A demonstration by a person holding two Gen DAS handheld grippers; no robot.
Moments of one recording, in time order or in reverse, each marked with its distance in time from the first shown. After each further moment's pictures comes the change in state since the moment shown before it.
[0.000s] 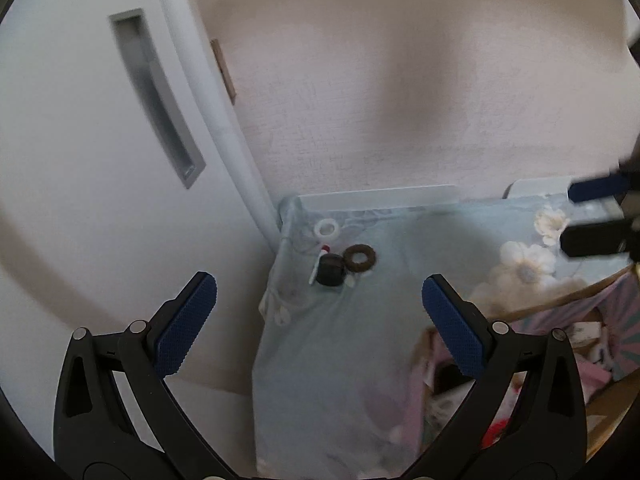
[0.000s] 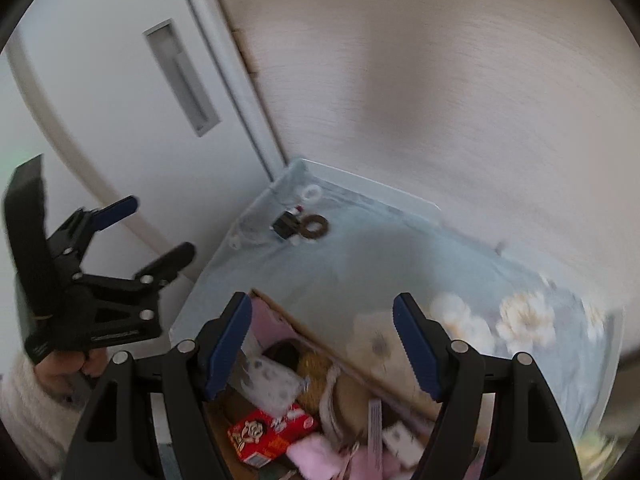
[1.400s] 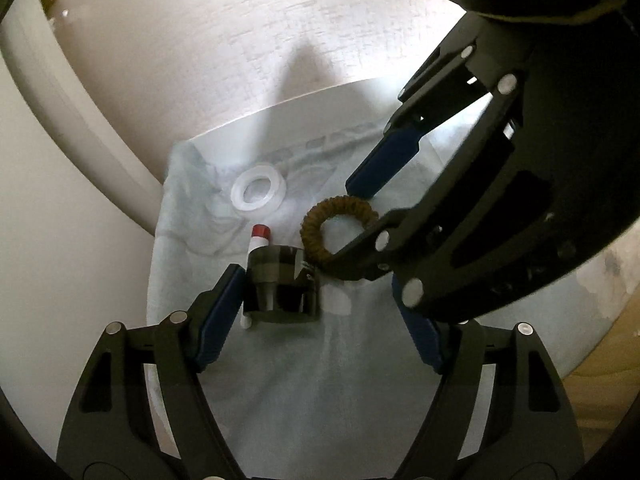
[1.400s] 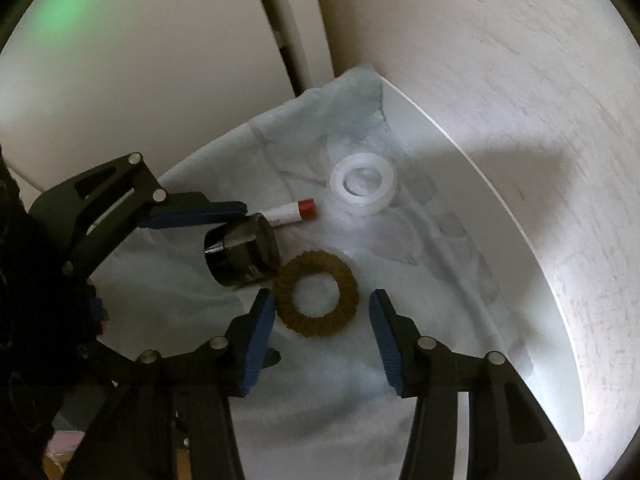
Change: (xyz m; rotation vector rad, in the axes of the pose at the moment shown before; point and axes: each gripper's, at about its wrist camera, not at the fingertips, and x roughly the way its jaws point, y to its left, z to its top) left arm 0.197 -0.030 -0.039 0.204 0.136 -0.192; right arm 0.276 0.008 0.071 -0.411 0.321 0.163
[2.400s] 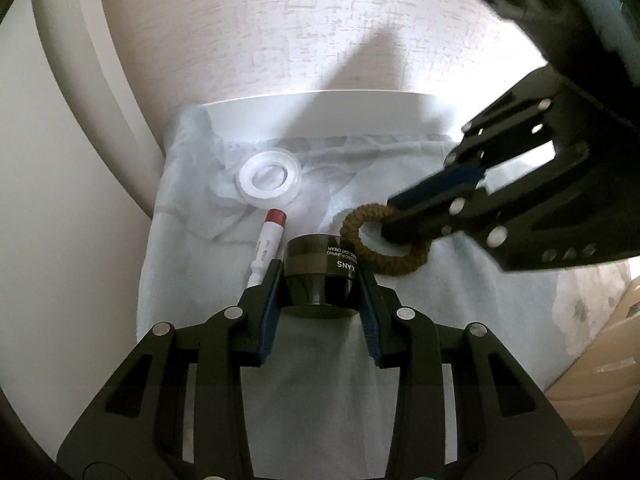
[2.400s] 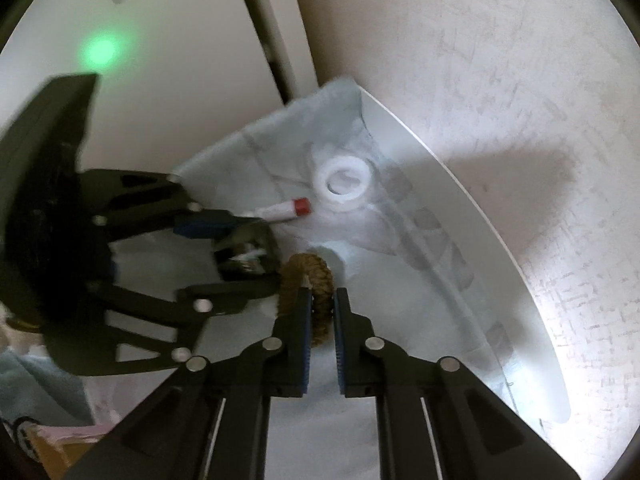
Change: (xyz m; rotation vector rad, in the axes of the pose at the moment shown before) left arm 0.015 0.020 0.007 -0.189 0.033 -0.139; right arm -0.013 -0.003 -0.005 0.049 -0.001 -0.040
